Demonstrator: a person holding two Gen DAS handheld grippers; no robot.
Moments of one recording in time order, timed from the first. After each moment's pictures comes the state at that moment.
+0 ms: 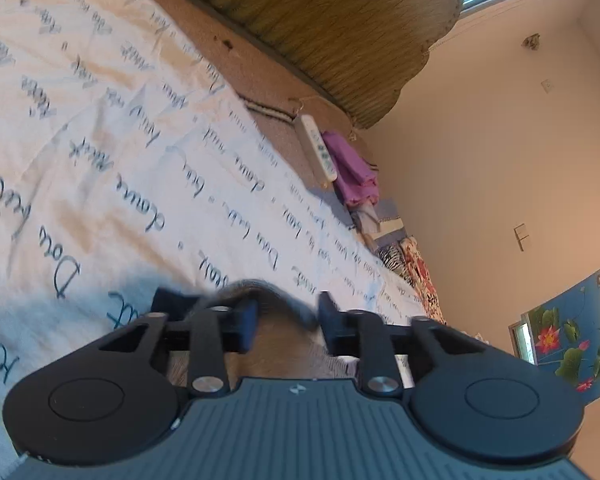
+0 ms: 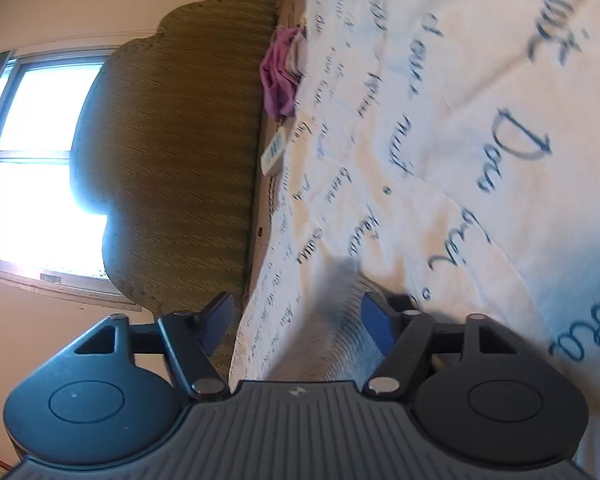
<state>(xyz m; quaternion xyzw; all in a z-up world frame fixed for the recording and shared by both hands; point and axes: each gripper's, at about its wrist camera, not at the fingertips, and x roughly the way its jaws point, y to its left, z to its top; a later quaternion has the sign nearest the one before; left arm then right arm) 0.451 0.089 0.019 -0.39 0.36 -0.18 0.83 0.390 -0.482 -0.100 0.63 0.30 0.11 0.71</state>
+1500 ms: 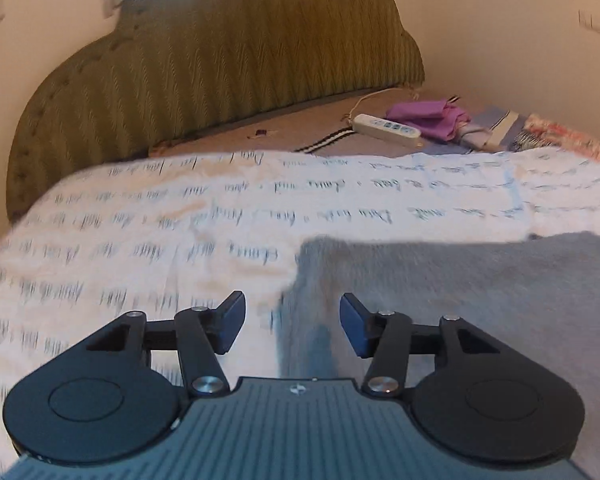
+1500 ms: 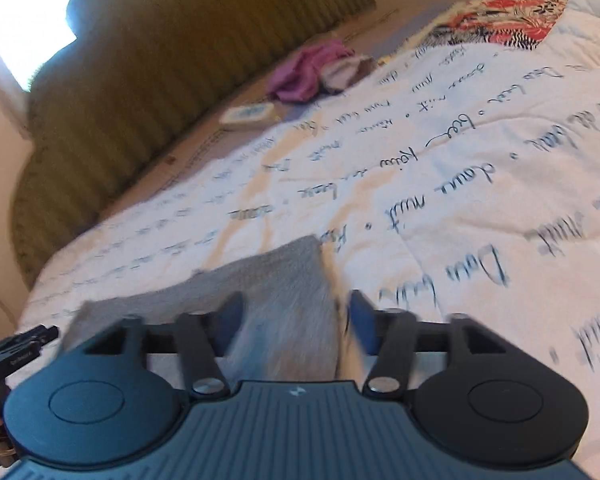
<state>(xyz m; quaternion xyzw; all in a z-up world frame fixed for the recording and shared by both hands) 0.343 0.021 0.026 0.04 0.31 -0.03 0.95 0.330 -0.428 -0.027 0.27 0.37 0.07 0.89</state>
